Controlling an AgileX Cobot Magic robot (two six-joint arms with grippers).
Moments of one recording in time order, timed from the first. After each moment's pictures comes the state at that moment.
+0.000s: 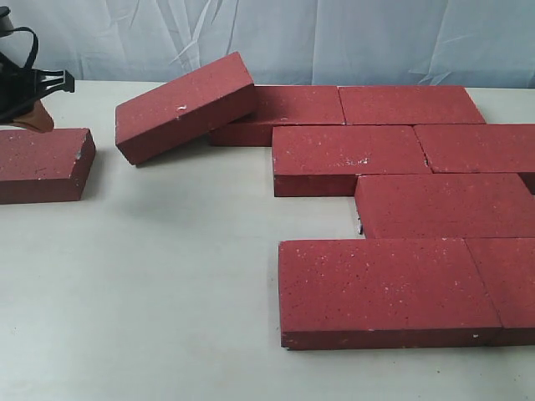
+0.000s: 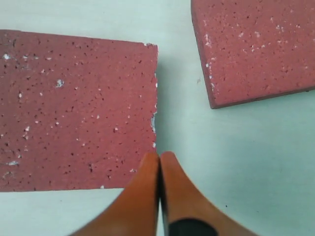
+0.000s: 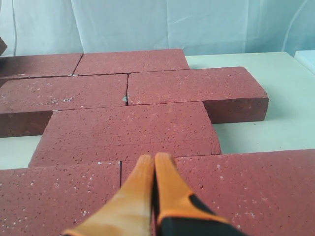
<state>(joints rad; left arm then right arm) 0.07 1.80 -1.29 -0.32 0.72 0.11 -0.03 0.01 0.00 0.04 0.36 0.01</state>
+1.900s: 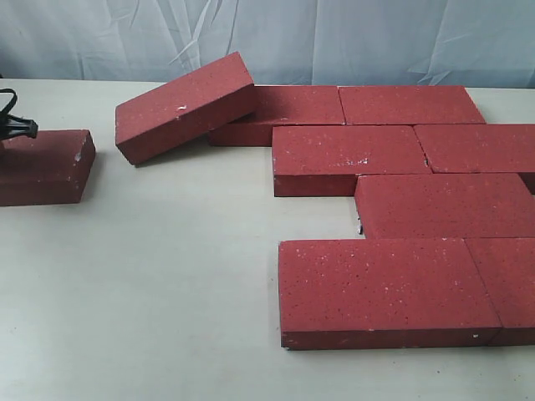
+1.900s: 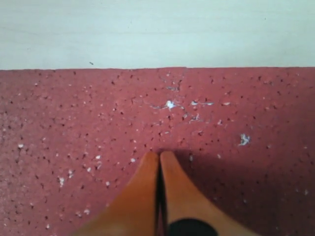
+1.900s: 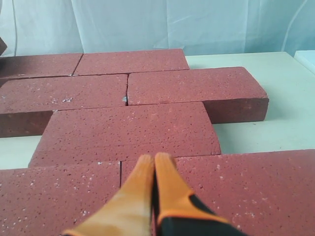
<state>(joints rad) 0.19 2.01 -1.31 0.00 0.52 0.11 -0.03 0.01 0.00 0.04 0.36 0.01</state>
